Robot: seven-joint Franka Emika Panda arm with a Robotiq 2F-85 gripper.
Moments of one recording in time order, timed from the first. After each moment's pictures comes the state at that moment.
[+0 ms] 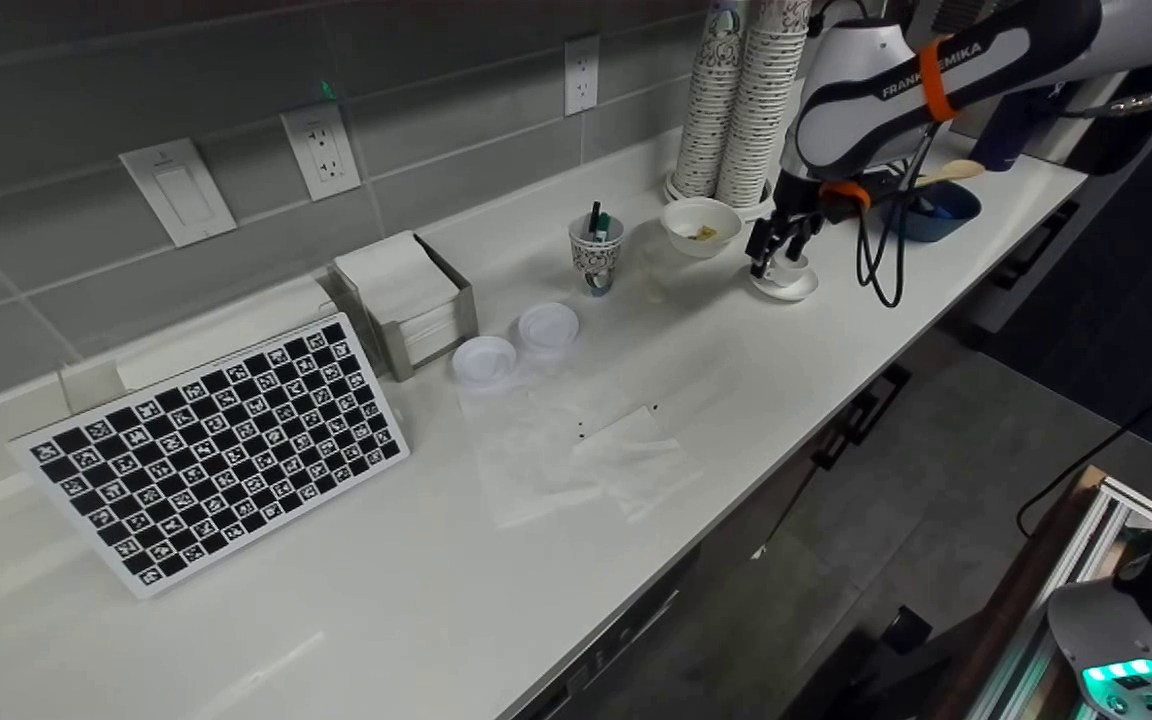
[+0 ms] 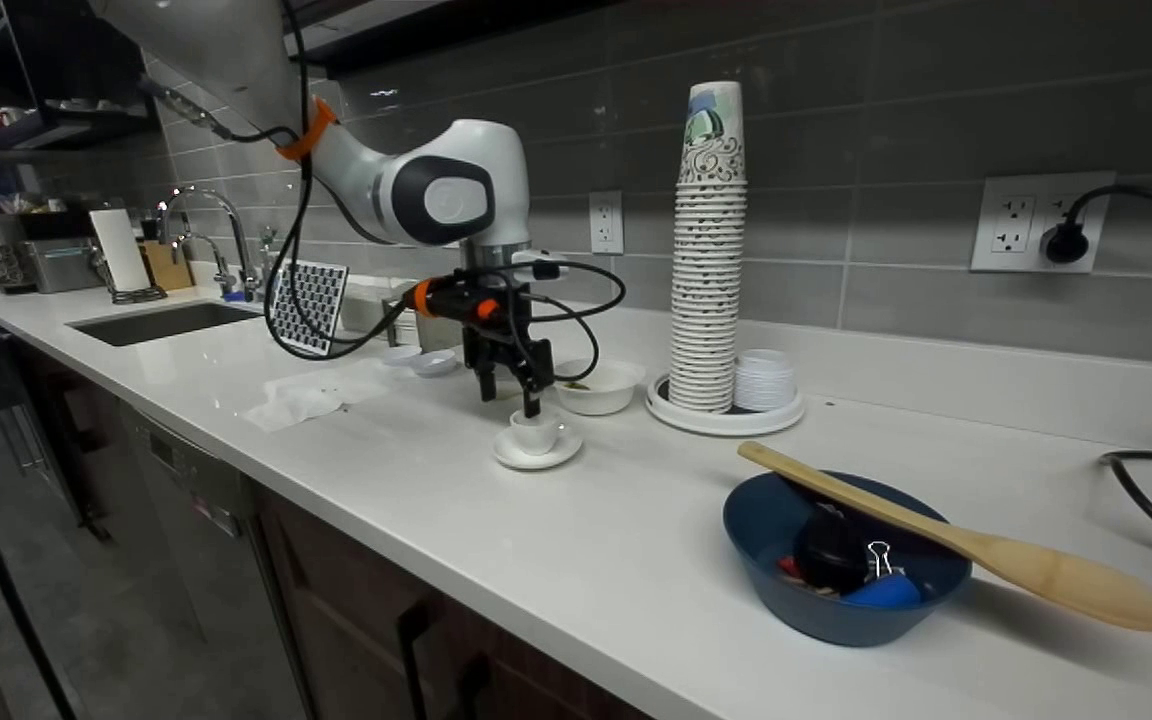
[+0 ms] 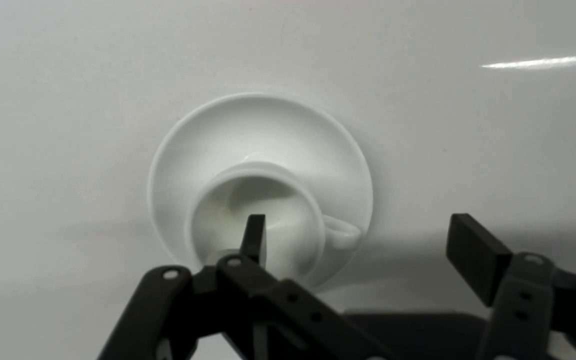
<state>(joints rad) -0.12 0.33 -0.07 -1.99 0.02 2.33 -0.11</state>
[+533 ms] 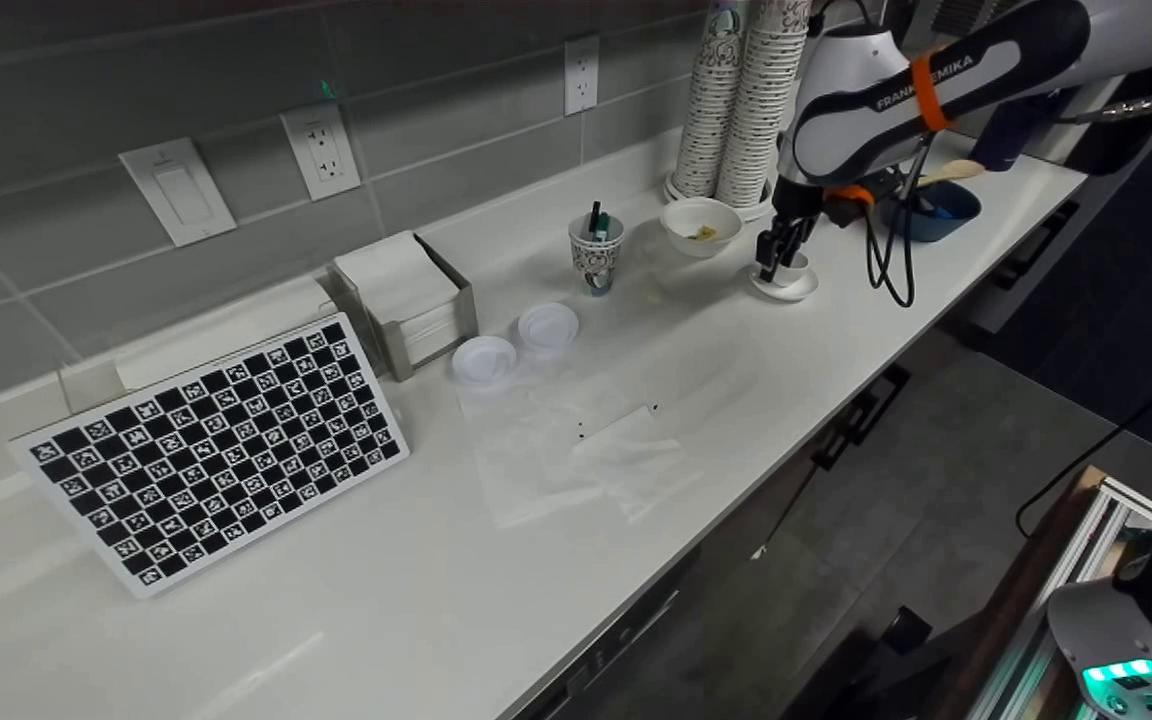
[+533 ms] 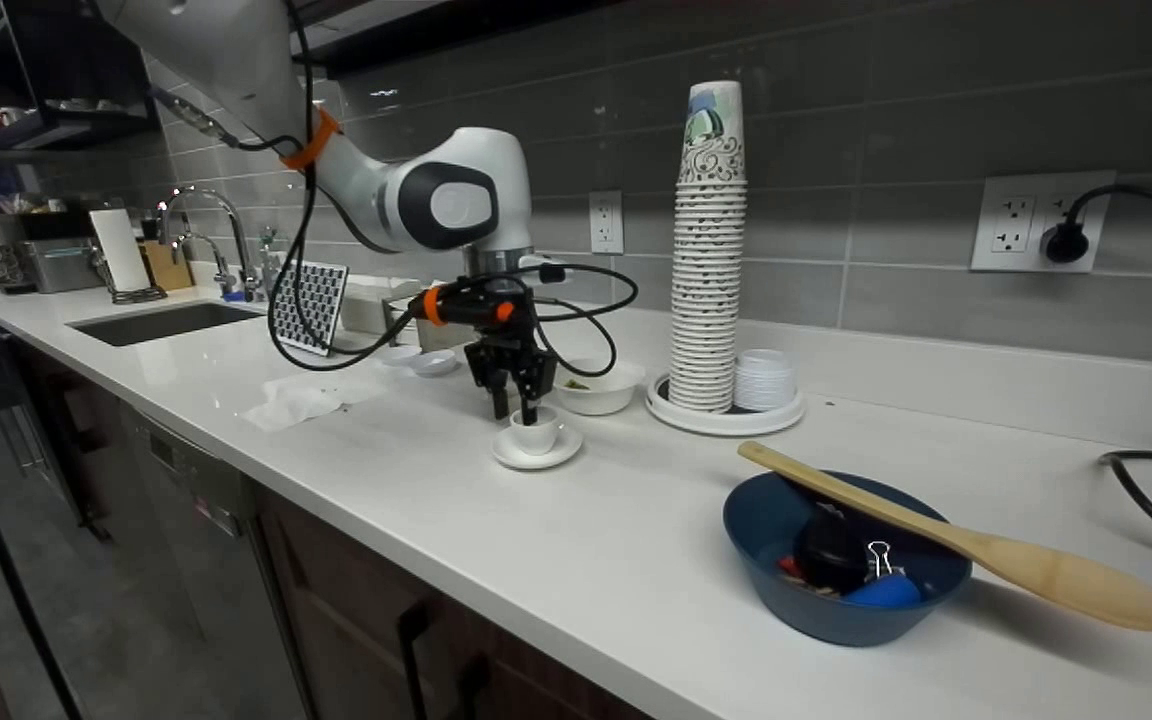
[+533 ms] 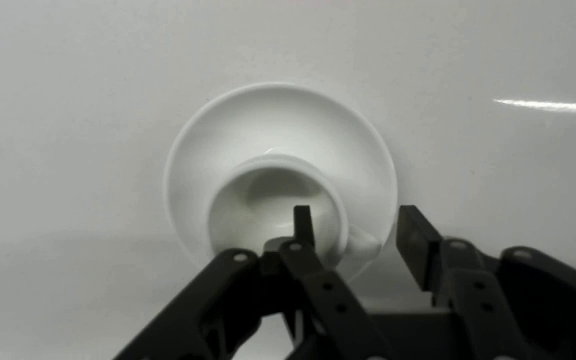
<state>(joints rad) -0.12 0.35 -0.07 -1.98 -0.04 2.33 -0.21</state>
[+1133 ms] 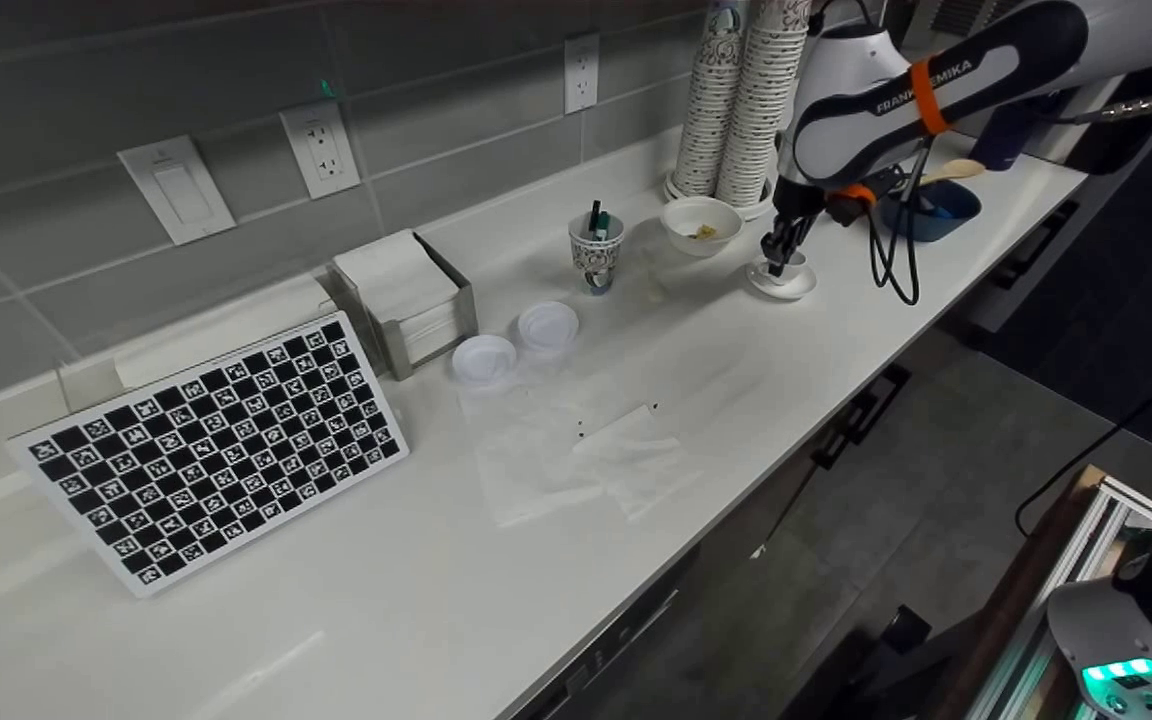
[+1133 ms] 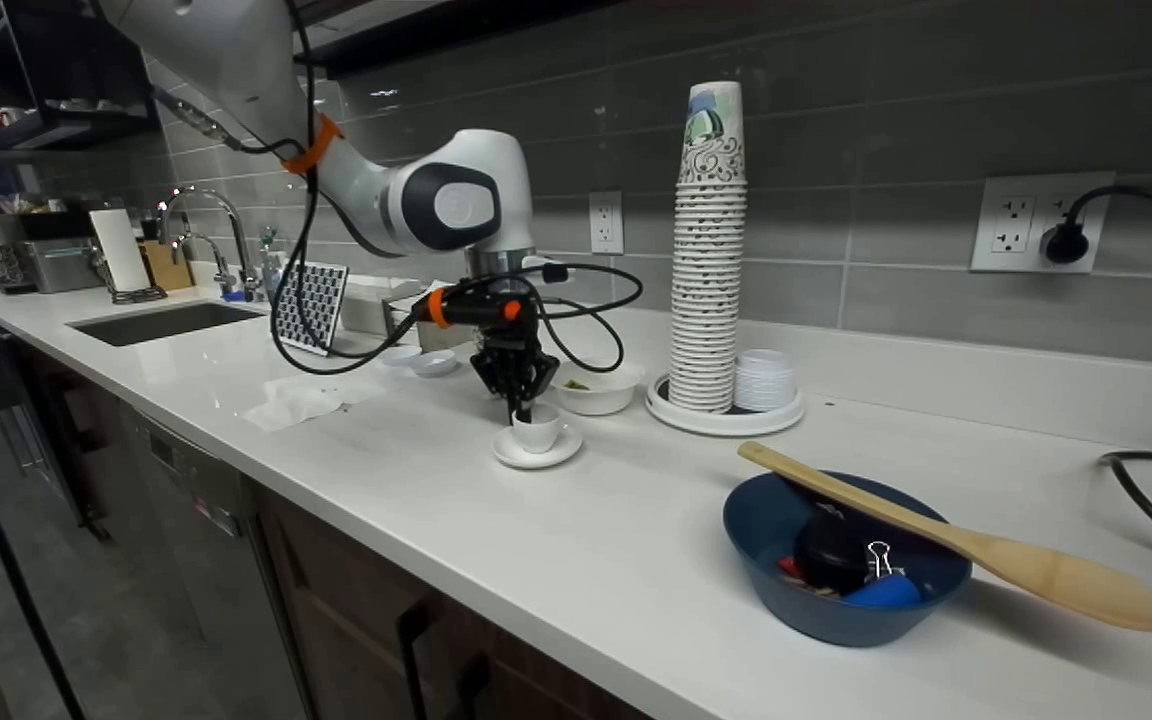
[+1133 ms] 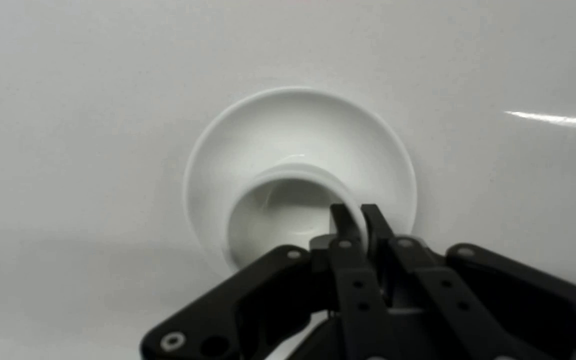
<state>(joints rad) -0.12 0.36 -0.08 -1.97 -0.07 2.33 -0.22</state>
